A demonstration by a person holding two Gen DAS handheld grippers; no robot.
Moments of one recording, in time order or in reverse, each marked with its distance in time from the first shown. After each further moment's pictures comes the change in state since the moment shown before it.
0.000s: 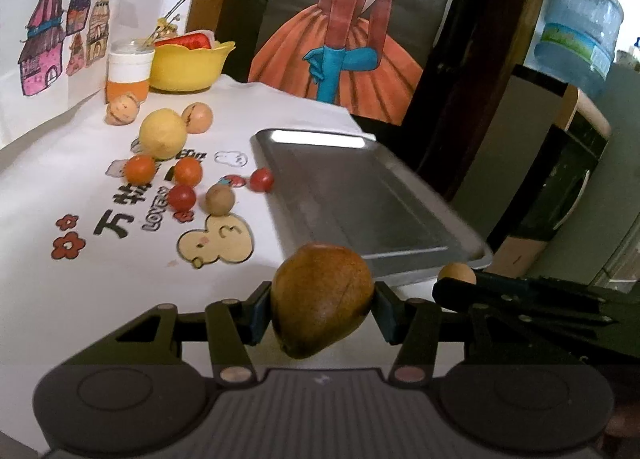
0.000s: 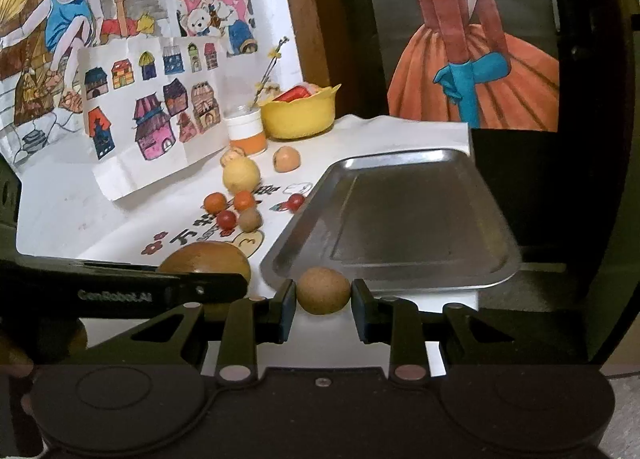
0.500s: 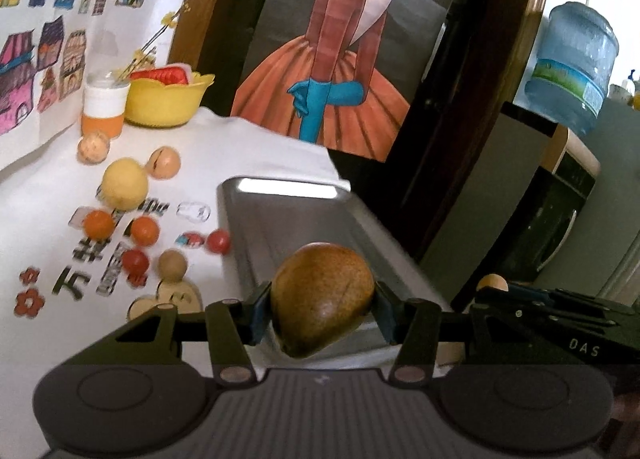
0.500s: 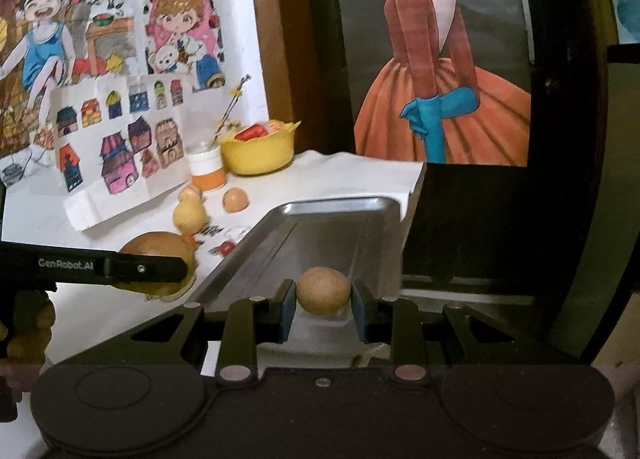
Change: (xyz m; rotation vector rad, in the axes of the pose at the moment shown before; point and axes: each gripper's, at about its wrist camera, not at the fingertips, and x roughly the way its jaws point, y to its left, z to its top) left arm 0.014 -0.026 0.043 -0.036 -0.087 -0.041; right arm -0.029 -0.078 0.041 -0.038 -0.067 -0.045
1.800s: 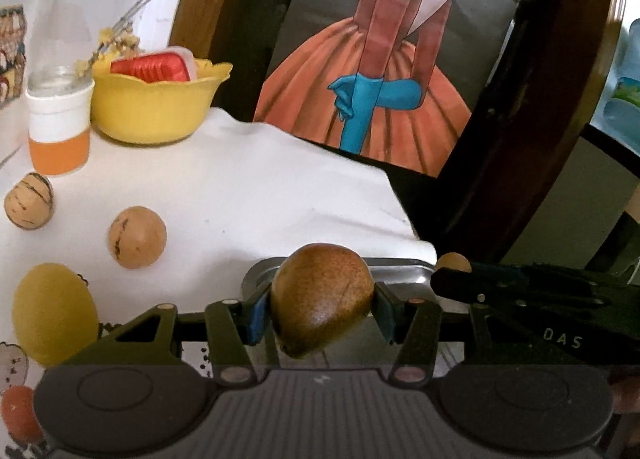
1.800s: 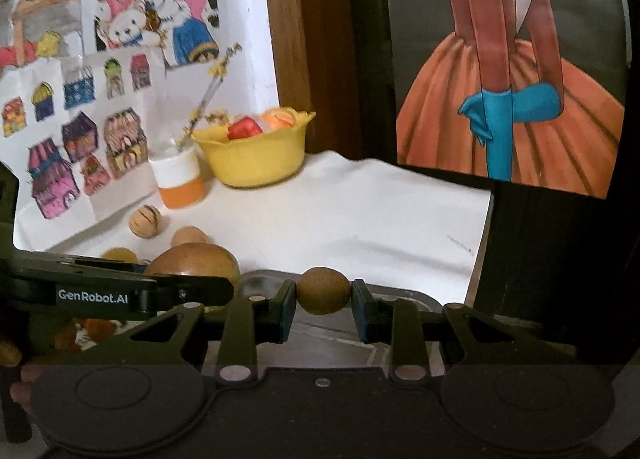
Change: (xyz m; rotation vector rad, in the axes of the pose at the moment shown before) left arm 0.178 0.067 0.096 -0.051 0.049 0.070; right arm 0.234 -0.033 0.105 -0.091 0.105 0.127
